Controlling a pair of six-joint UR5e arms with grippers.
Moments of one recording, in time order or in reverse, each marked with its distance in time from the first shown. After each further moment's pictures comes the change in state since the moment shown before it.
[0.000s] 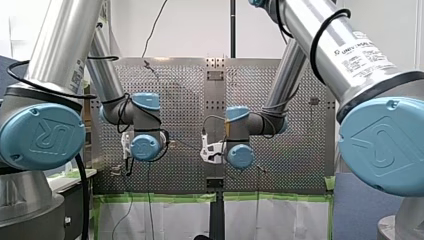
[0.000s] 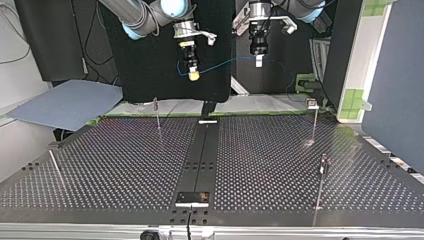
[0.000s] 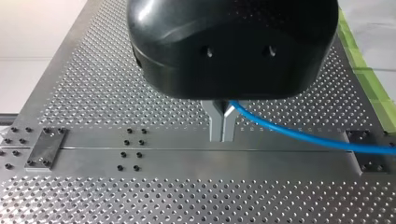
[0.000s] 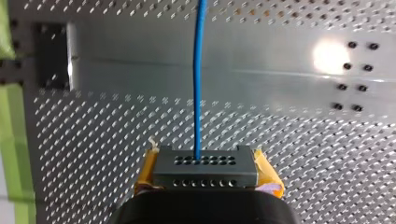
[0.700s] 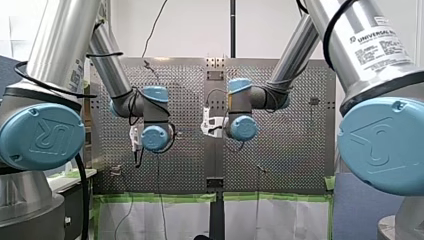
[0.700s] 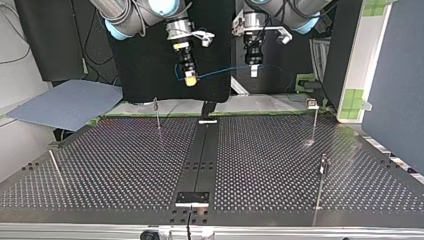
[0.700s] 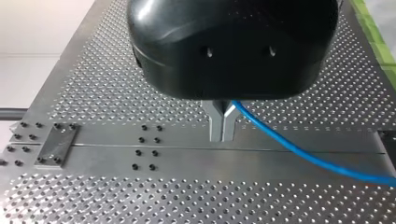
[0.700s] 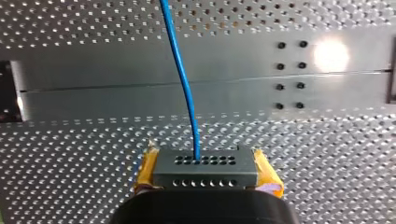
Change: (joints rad) left arm -0.003 0.025 0.110 -0.119 -0.004 -0.021; right arm -0.020 -0.185 -0.016 0.185 -0.058 0.108
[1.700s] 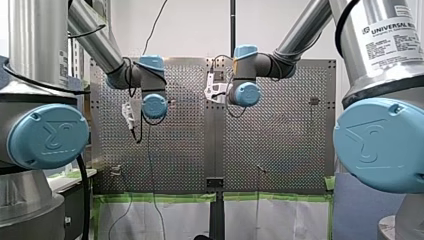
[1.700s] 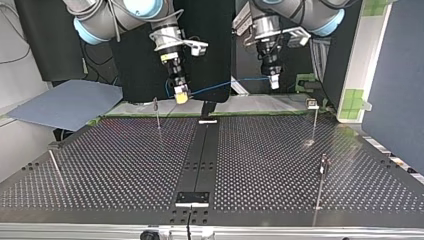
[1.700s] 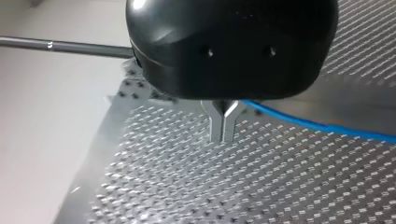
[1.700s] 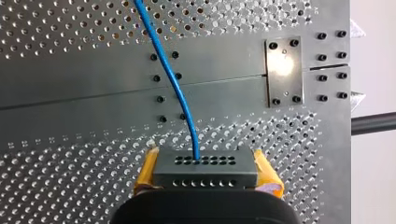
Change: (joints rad) left arm 0.064 0.247 0.091 -0.251 -0.106 -0.160; right arm -0.052 -0.162 -0.102 0.130 -0.083 0.017
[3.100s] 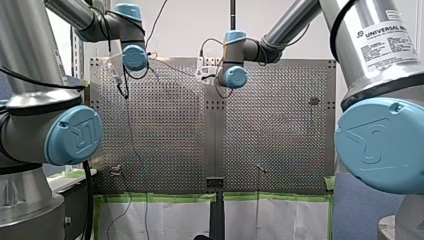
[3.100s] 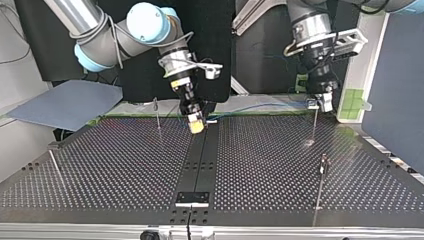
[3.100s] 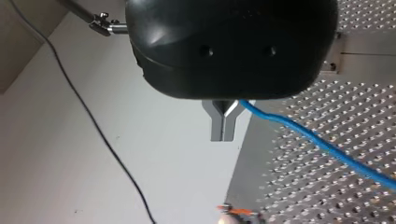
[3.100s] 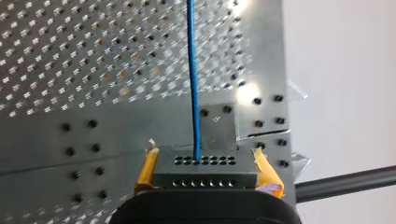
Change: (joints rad) left arm 0.241 0.340 0.154 -0.340 0.196 -0.104; right arm 0.024 0.072 -0.297 0.135 -0.068 -0.024
